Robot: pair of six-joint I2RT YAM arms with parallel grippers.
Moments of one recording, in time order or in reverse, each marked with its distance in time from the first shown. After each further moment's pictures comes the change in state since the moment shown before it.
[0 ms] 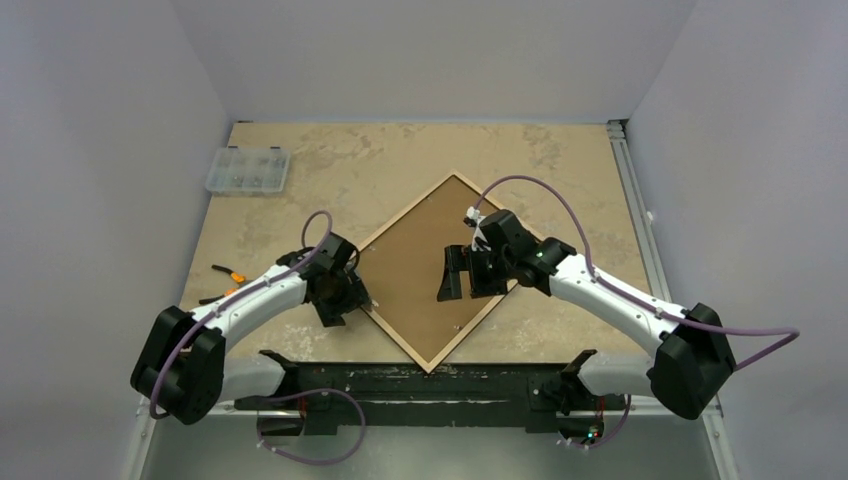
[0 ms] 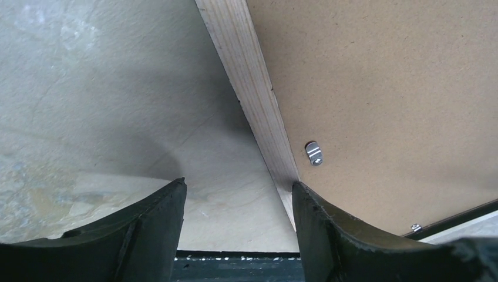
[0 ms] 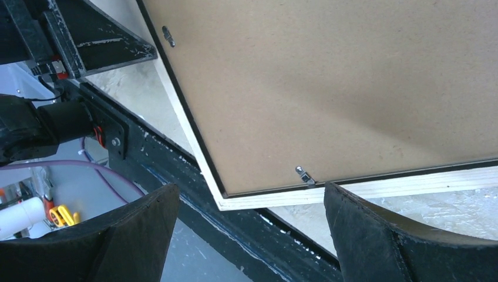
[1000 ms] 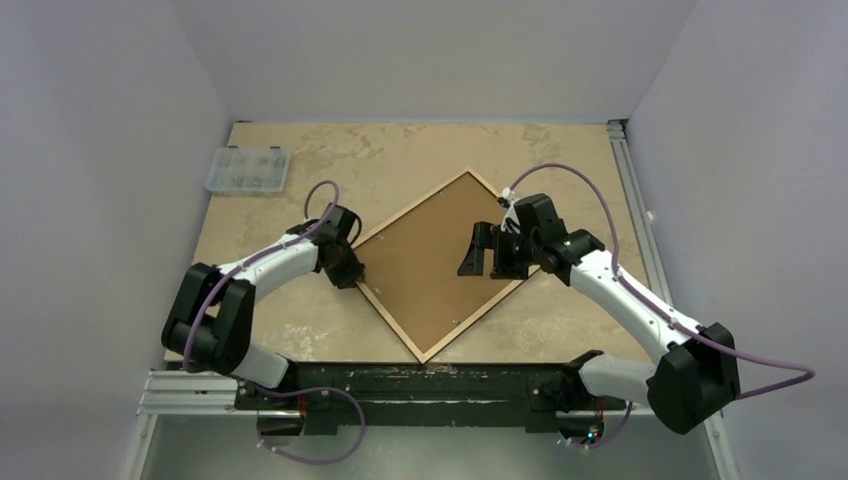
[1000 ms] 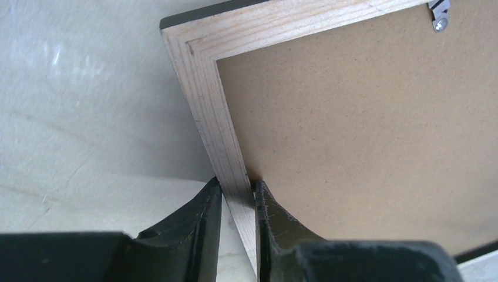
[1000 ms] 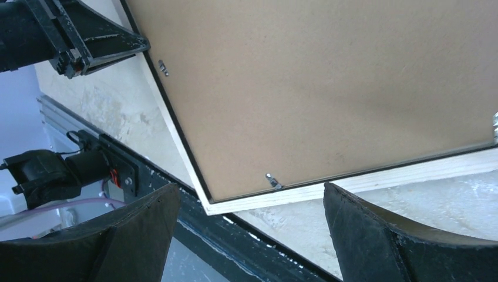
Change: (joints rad) left arm 0.113 0.232 0.147 0.165 -0.019 0.083; right arm -0.213 -0.054 0.007 -0.018 -0.044 -0.030
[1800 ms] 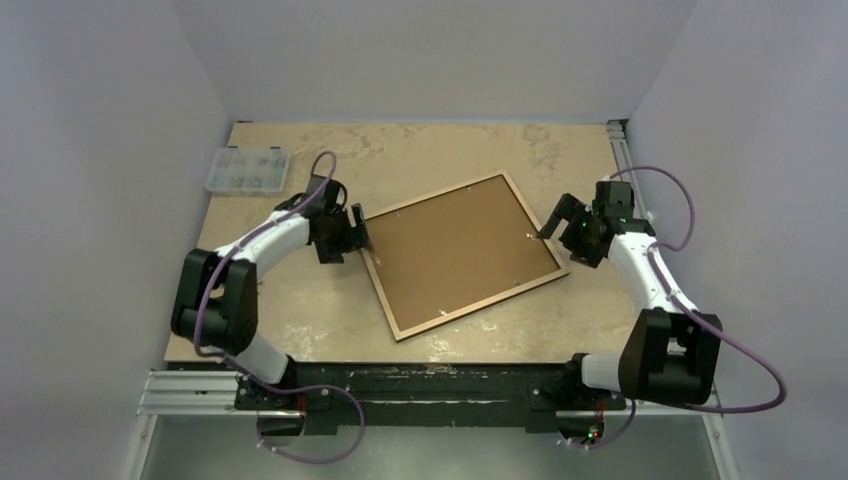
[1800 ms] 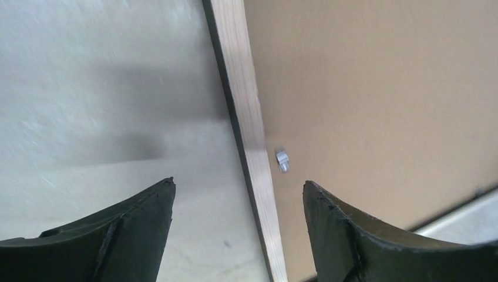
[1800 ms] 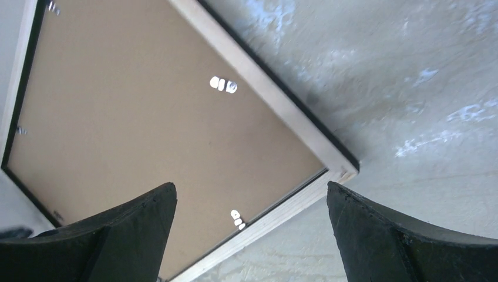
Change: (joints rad) left arm 0.132 0.183 0.261 0.001 0.142 0.386; right arm -0.570 0.088 0.003 0.003 0.162 -0.077
